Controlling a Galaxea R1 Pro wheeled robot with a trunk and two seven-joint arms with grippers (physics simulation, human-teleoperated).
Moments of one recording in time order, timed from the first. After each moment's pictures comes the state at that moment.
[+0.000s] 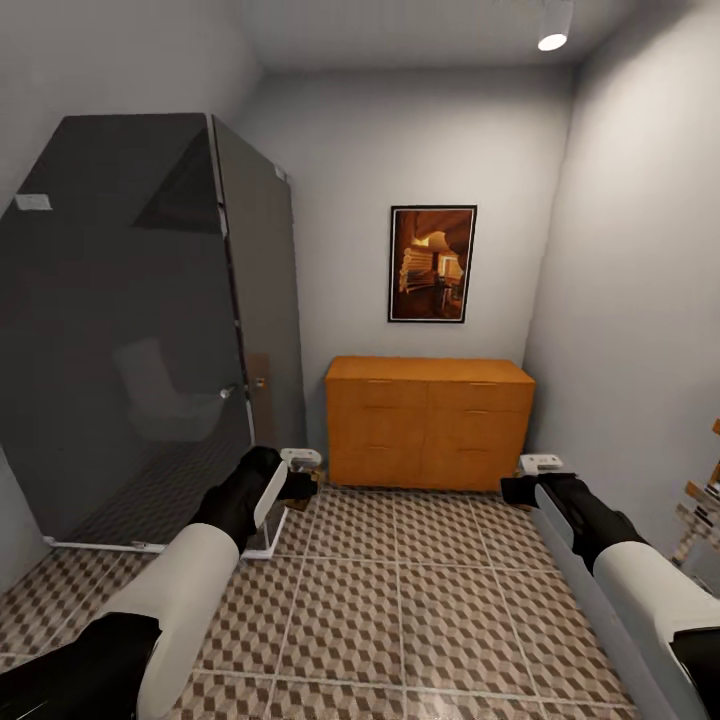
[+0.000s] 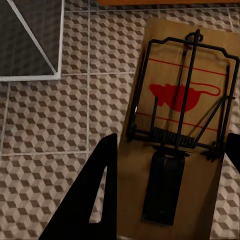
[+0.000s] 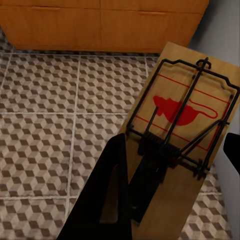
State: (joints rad) left arm -0.92 -0.14 -0.05 -0.63 0.01 0.85 0.08; right arm -0.88 -0.23 0.18 -0.54 -0.22 0.53 0.02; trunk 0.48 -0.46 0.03
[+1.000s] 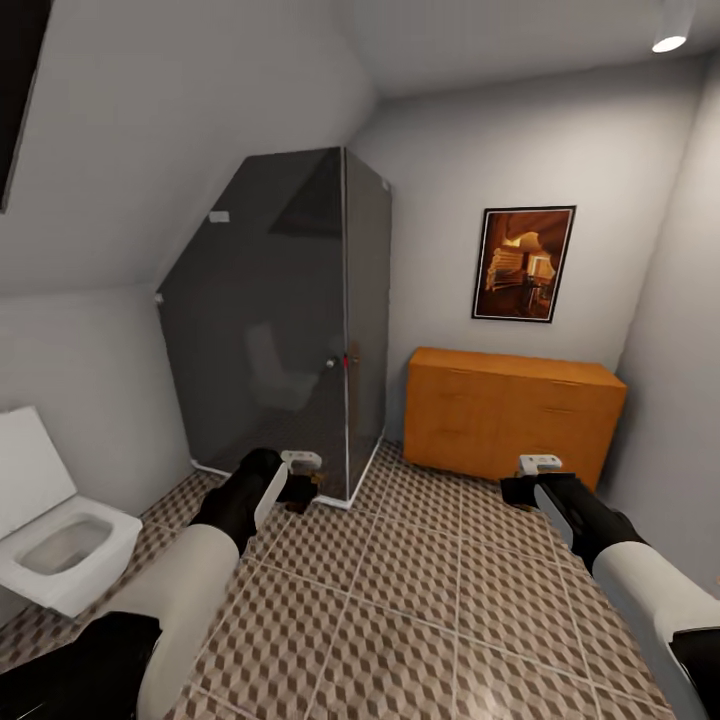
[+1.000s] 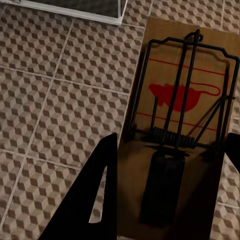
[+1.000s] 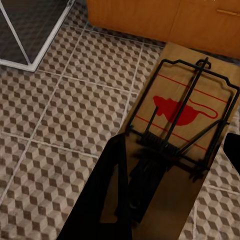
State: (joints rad) left arm -0.92 -0.14 -0.05 -0.61 0.01 0.85 0.08; right arm -0.88 -0.23 0.18 -0.54 -0.21 0.52 0.01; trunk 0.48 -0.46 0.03
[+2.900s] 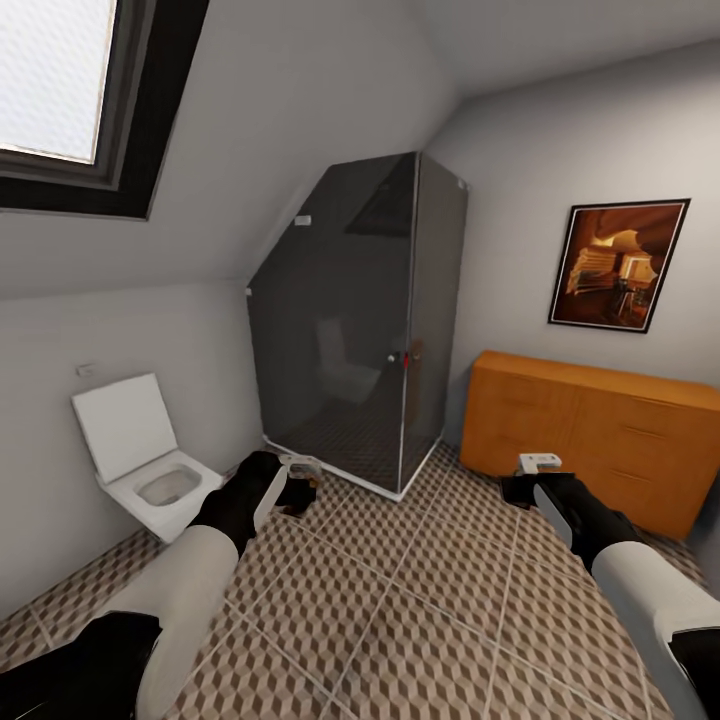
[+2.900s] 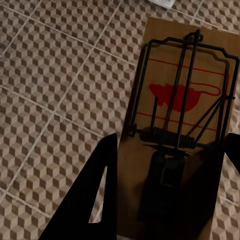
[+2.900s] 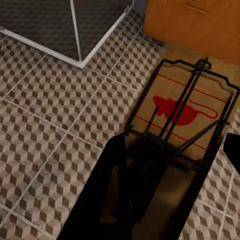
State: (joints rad) left arm -0.92 -0.14 -0.05 -0.59 0.01 0.84 0.08; right arm -0.88 -0.23 0.18 -0.54 -0.21 0.51 0.01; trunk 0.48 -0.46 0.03
